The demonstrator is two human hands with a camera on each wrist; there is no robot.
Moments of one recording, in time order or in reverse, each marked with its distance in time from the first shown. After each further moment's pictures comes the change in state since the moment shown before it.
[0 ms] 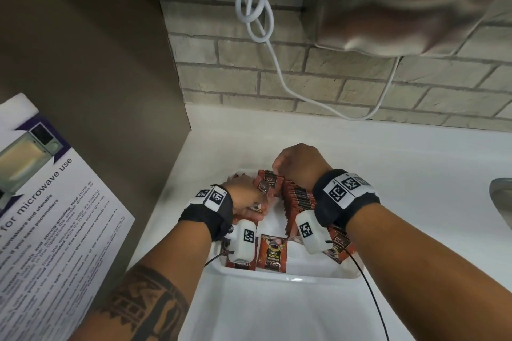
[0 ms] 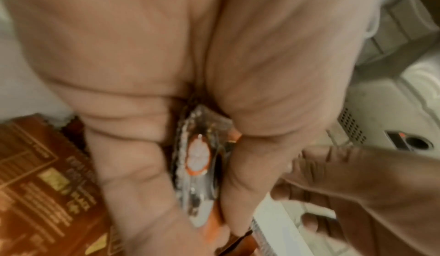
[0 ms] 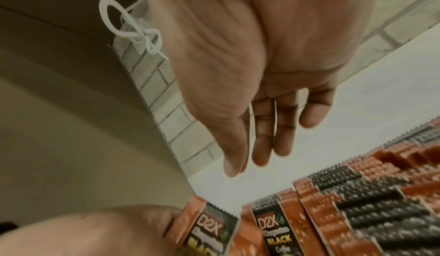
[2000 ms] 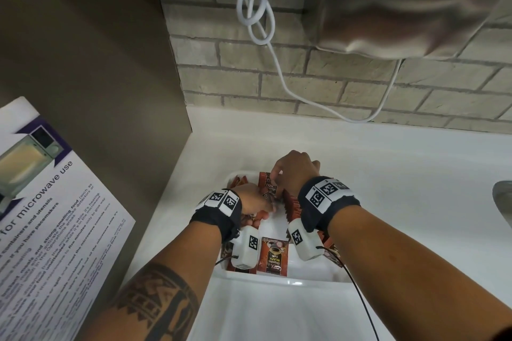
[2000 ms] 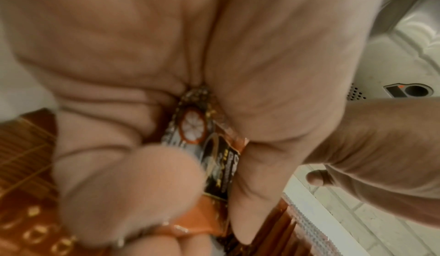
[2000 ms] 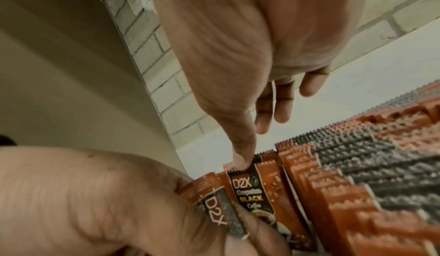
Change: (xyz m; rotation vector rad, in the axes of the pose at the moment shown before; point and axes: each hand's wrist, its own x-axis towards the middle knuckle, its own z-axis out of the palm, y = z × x) left_hand 0.015 0.000 0.006 0.448 0.049 -0.072; right_hand 0.019 -0.003 0.031 -0.303 0.079 0.107
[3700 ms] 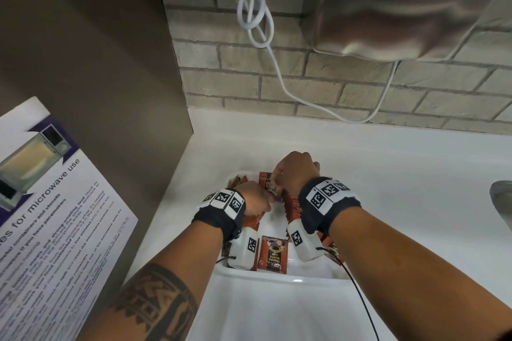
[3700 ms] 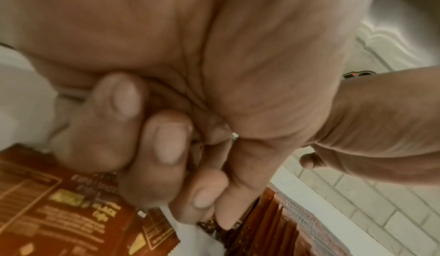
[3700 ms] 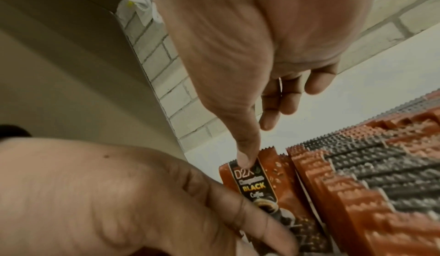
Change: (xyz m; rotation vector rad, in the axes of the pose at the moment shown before) left_hand -0.037 0.024 -0.004 0.525 0.020 0.118; right_hand -0.009 -0.006 -0.007 0.021 -0.022 0.075
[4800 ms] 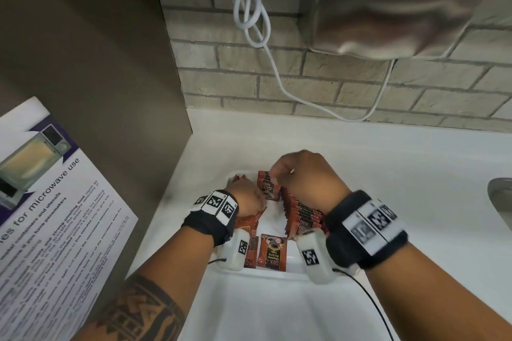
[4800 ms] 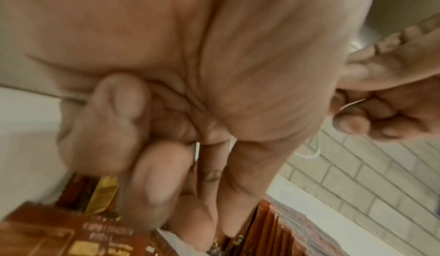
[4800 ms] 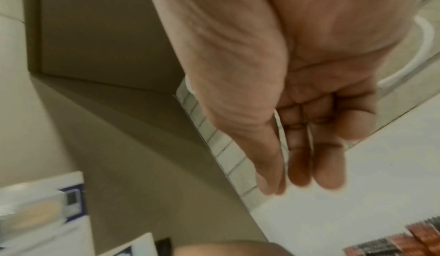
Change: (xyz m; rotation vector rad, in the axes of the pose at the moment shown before) left_hand 0.008 -0.016 0.008 -0.006 0.100 -0.010; right_hand -0.079 0.012 -0.049 0.442 0.049 -0.283
